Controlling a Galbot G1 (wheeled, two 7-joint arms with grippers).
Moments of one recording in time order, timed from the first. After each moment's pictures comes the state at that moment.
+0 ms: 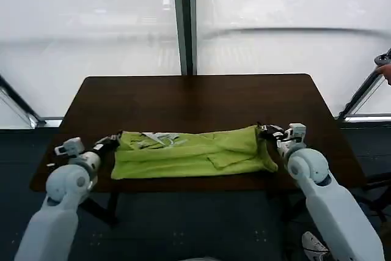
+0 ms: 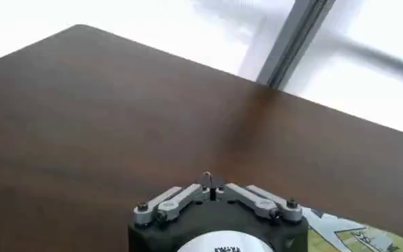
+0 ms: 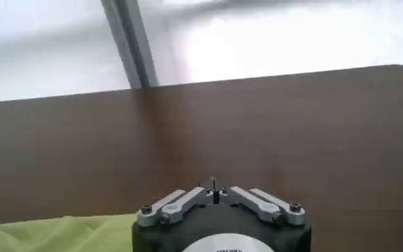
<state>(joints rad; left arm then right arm) 1.28 -1.07 -0.66 -1.88 -0.88 0.57 -0.16 -1.14 0.96 0.35 1.81 0.62 -0.11 0.04</state>
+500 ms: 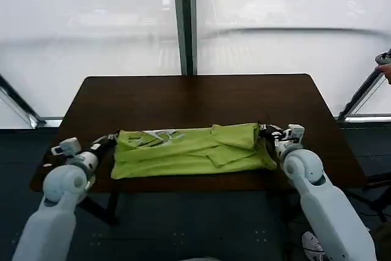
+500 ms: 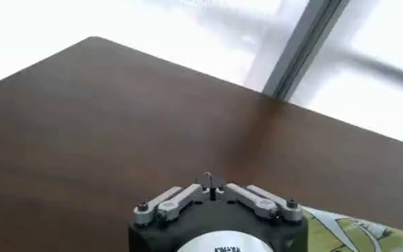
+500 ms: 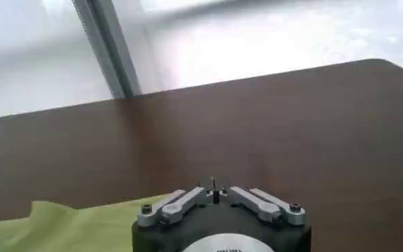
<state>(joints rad) 1.40 -0.71 -0.71 -1.89 -1.43 0.74 -0.02 -1.43 0.89 0.54 1.96 0.59 0.23 -0.08</state>
